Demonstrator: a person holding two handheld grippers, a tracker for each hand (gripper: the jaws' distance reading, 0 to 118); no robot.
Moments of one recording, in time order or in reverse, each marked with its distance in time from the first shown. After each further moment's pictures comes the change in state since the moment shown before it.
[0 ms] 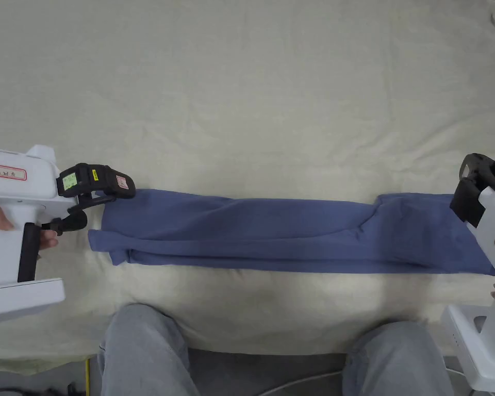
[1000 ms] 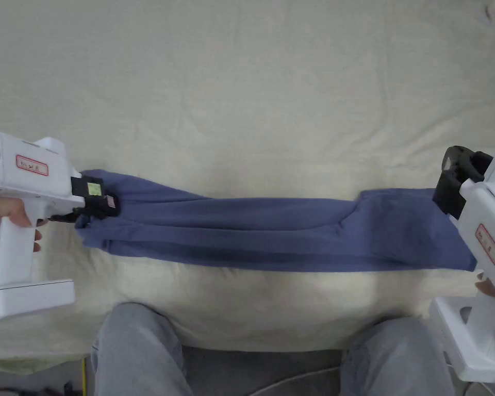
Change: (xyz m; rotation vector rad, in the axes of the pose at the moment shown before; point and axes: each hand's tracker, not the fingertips) left arm 0.057 -0.007 0.016 0.010 0.292 -0.104; right arm -0.001 0.004 -0.002 -0.002 0.032 0.012
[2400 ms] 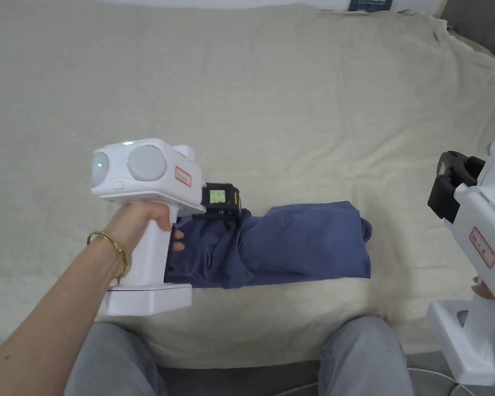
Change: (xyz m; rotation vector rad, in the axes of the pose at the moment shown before) left arm 0.191 -0.032 -0.062 0.033 -0.074 -0.274; right arm 0.050 -0.001 0.030 0.053 -0.050 -0.029
